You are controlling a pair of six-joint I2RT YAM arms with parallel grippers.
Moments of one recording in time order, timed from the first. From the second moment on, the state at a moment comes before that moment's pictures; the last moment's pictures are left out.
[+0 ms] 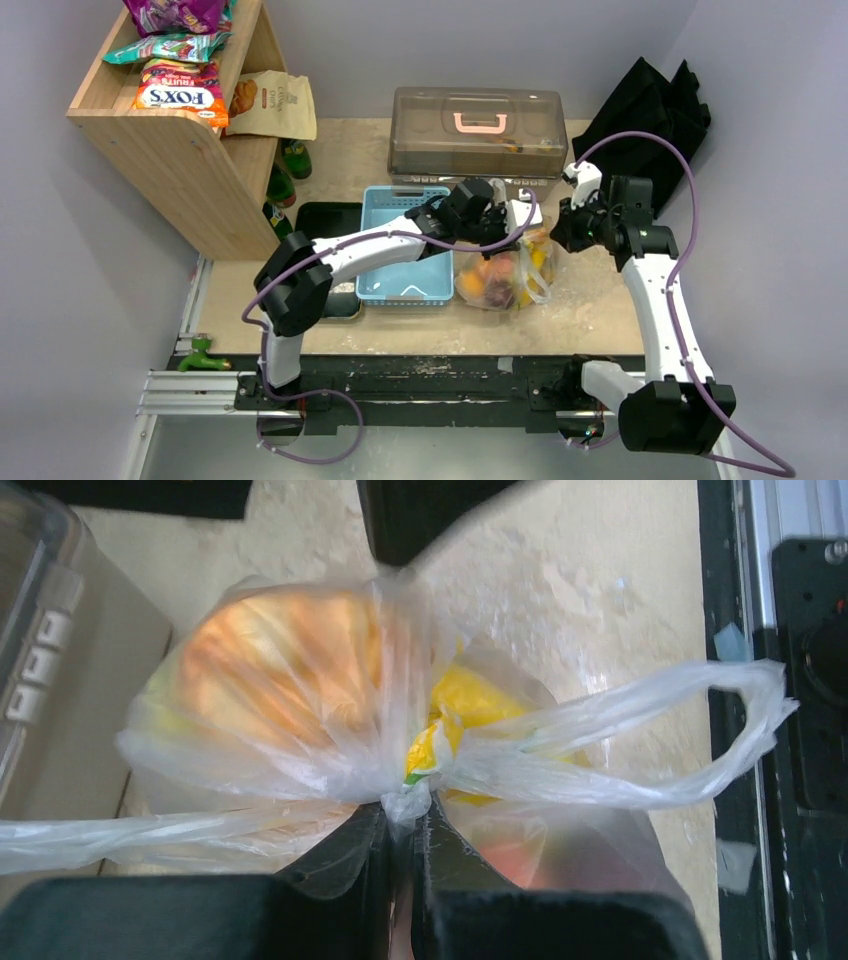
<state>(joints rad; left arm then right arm) -0.95 1.95 1.56 -0.10 0.42 0.29 -0.07 1.08 1.03 -0.77 -0.47 -0.28</state>
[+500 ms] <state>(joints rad) -0.92 1.85 1.43 -0.10 0.43 0.34 -0.14 1.14 1.06 -0.81 -0.54 -0.41</state>
